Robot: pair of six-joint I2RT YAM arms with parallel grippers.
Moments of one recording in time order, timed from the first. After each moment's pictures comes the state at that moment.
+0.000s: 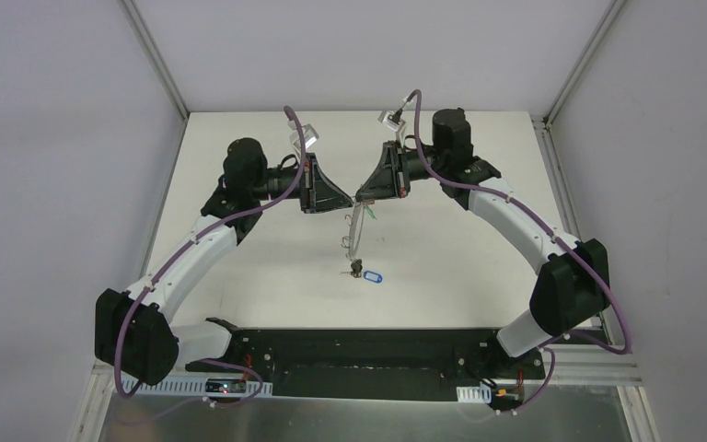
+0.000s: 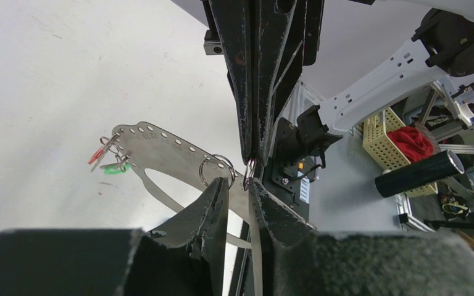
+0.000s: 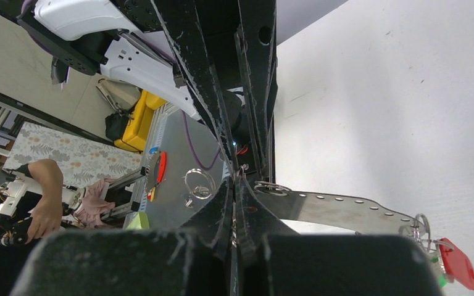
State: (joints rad) left arm -0.38 1.22 0.97 0.15 1.00 -0.51; right arm 0.50 1.56 1.31 -0.03 -1.25 0.45
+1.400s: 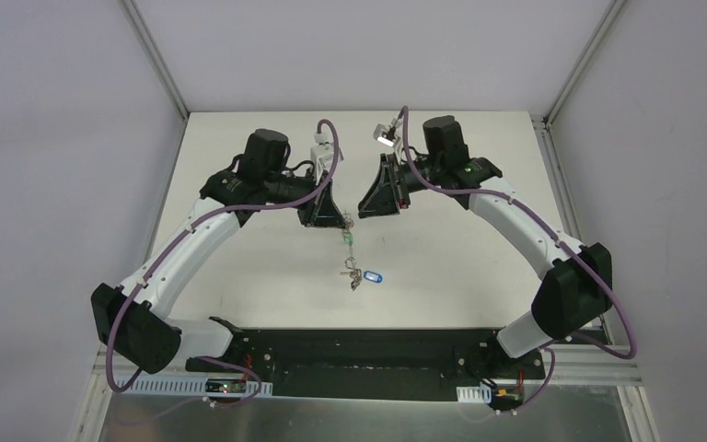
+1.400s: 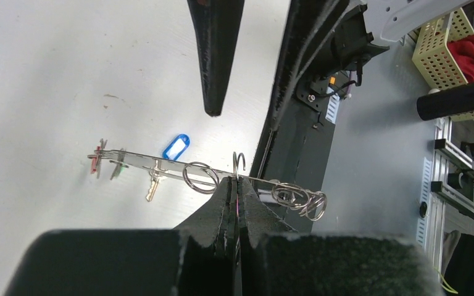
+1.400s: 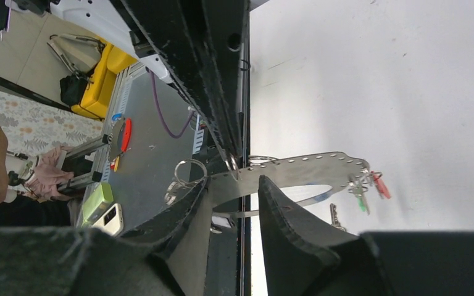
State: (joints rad) left arm -0.48 1.28 1.25 -0.63 0.86 -0.02; right arm 0.53 1.54 1.35 -0.38 -1.19 0.07
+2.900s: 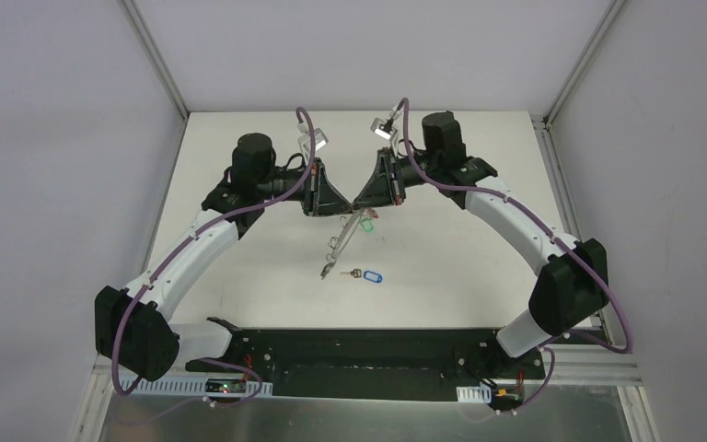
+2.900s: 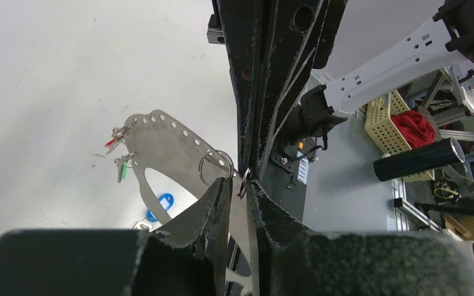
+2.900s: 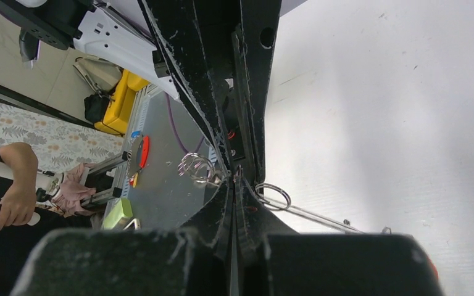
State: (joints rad) left arm -0.42 1.24 1.05 -0.11 0.97 -0.39; right arm 0.54 1.57 1.35 -0.24 -1.20 0.24
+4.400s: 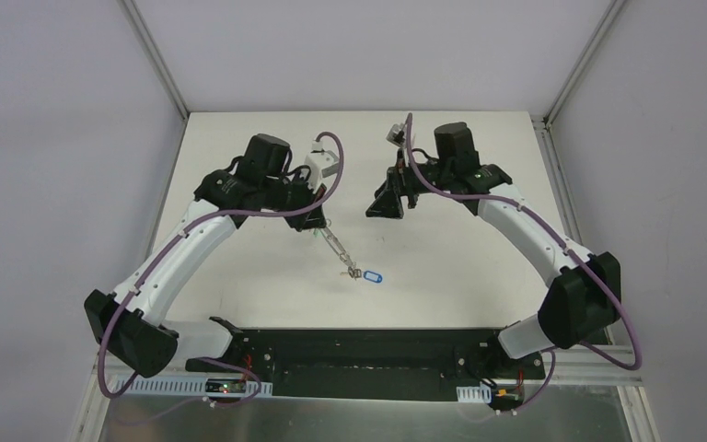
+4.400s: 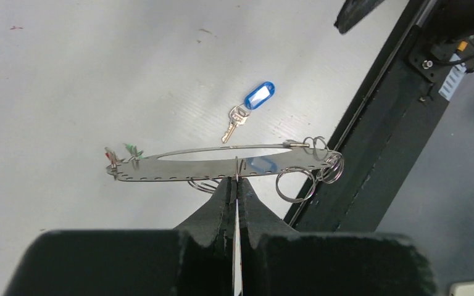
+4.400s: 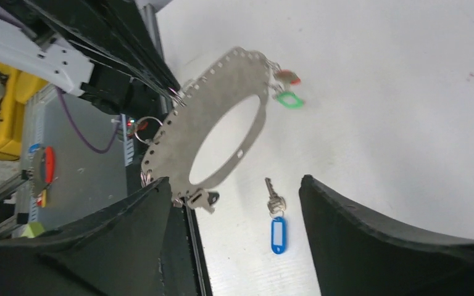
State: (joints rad) left arm -0.51 1.28 1.32 -0.86 0.51 0.16; right arm 0.49 1.50 1.28 -0.38 -0.96 0.02
